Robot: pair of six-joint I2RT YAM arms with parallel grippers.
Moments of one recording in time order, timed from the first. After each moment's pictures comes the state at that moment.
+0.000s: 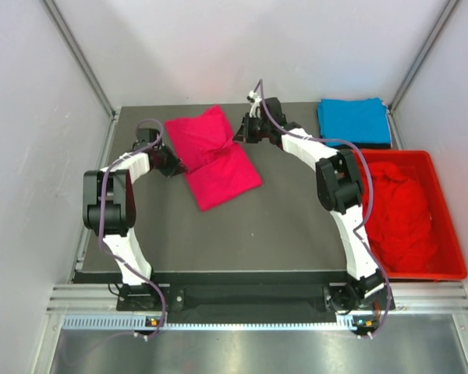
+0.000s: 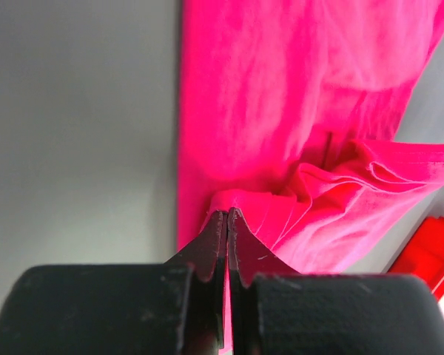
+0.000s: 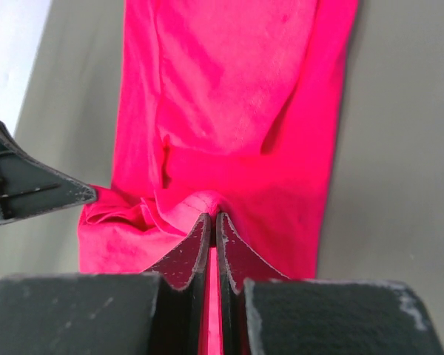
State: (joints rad) left arm 0.02 1.89 1.22 -0.26 0.35 -0.75; right arm 0.47 2.36 1.98 -0.17 -0.43 0.42
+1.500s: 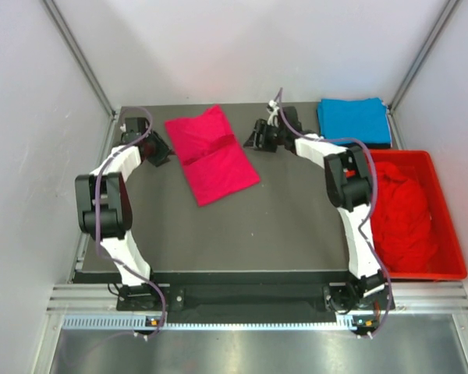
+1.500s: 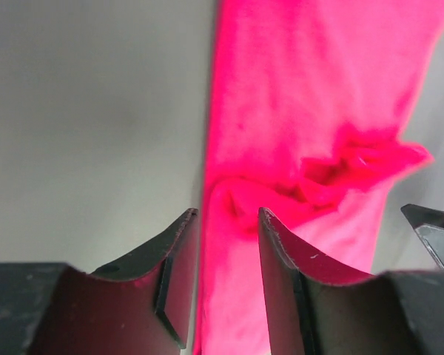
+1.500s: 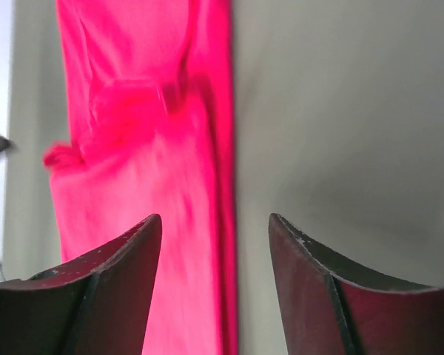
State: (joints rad) left arm 0.07 1.89 1.34 -0.30 0.21 -0.70; right arm 0.38 2.38 1.82 -0.03 -0.49 0.54
